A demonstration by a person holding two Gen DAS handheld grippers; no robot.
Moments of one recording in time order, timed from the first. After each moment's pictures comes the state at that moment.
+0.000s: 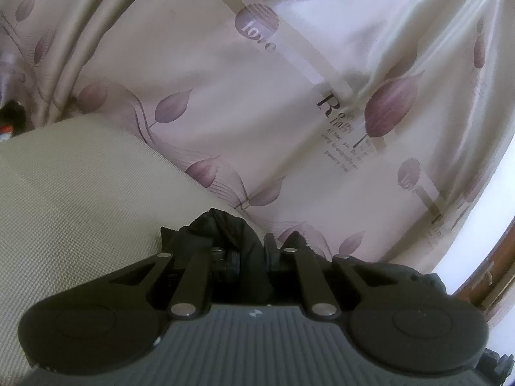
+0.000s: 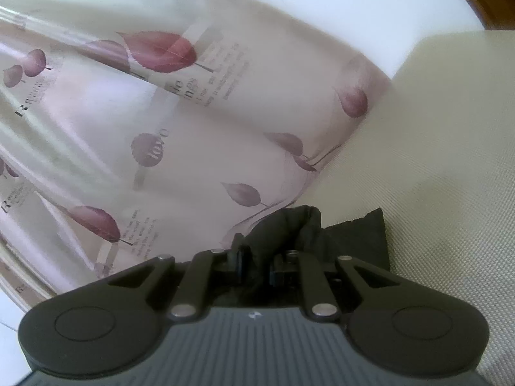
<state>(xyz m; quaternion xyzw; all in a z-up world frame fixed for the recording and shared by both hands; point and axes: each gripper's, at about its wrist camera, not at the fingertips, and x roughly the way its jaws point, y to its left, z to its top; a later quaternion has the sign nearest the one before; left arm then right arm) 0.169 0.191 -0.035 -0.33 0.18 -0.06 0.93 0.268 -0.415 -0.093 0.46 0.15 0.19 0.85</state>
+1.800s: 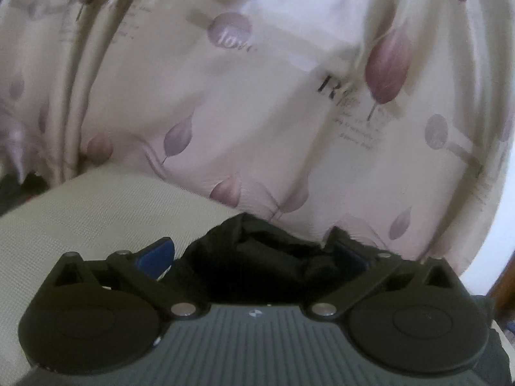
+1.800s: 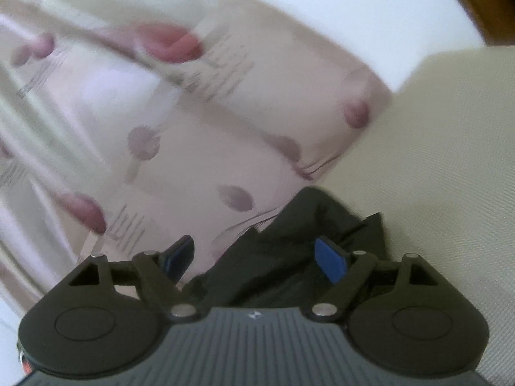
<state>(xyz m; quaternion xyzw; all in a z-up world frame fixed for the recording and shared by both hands) 0.181 0.151 -0.030 -0.18 0.16 0.01 0.97 0.264 -0.390 -0.094 0.42 0.12 0.18 0.88</state>
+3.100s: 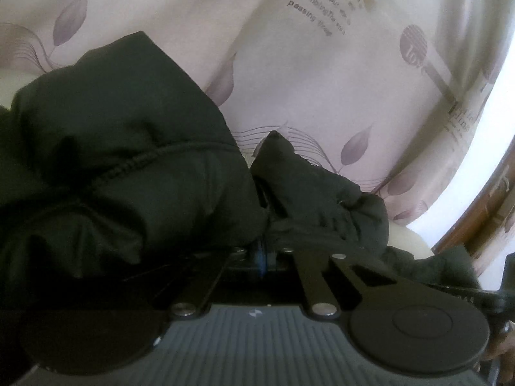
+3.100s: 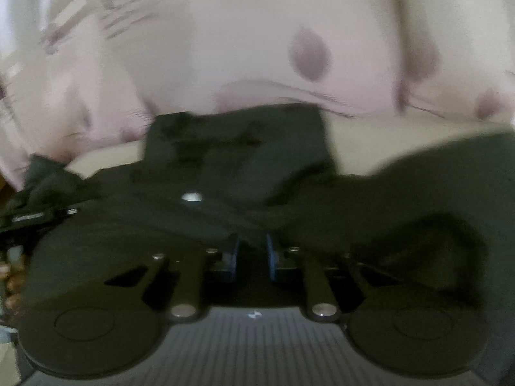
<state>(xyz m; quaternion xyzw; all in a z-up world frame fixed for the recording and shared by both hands) 0.298 0.091 -0.093 -0.21 0.28 -0.14 0.92 0.379 -0.225 -0.091 0.07 0.30 0.21 0.93</state>
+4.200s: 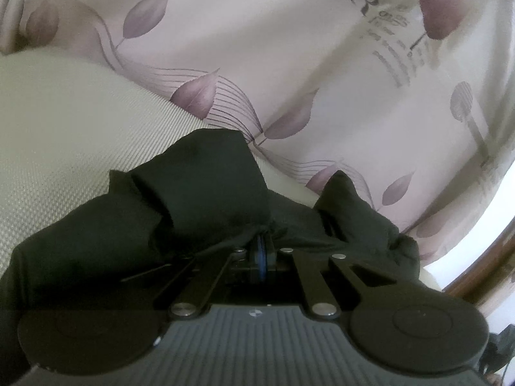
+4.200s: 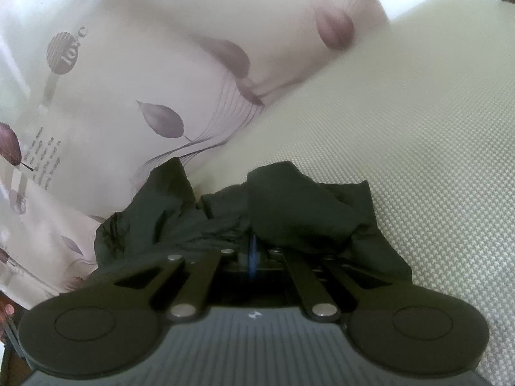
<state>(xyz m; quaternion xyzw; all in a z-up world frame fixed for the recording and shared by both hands) 0.299 0.152 -0.109 -0.29 0.27 -0.08 0.92 0.384 -0.374 -0.149 0.34 0.27 0.17 0.88</state>
